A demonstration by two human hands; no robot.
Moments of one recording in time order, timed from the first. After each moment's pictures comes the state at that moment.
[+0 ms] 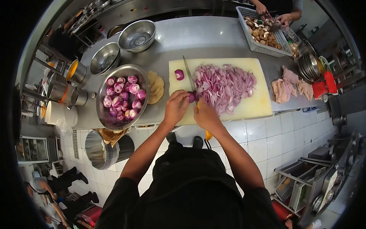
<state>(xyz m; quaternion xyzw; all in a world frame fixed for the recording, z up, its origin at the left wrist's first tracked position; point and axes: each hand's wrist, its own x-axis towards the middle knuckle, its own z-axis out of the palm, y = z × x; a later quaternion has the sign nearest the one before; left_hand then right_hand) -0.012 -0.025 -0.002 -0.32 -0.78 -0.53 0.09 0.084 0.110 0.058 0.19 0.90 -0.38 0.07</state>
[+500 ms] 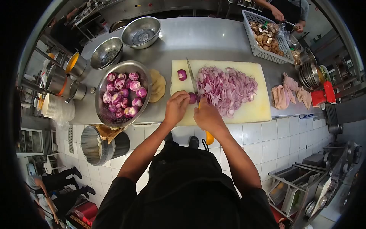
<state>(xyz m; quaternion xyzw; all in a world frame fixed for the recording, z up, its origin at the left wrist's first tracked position) -0.012 -0.025 -0.007 -0.28 -0.77 -0.57 0.06 0.075 0.111 0.077 0.20 0.90 -0.38 0.12</state>
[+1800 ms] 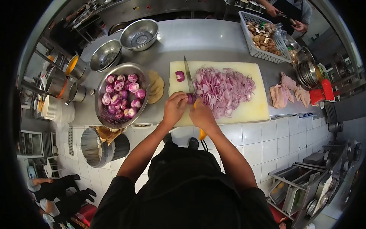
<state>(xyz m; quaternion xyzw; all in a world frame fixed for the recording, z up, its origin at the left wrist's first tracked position) -0.013 -0.026 -0.008 -0.29 -0.78 -0.55 0.06 0.067 0.108 0.033 0.20 0.90 -0.38 0.07</state>
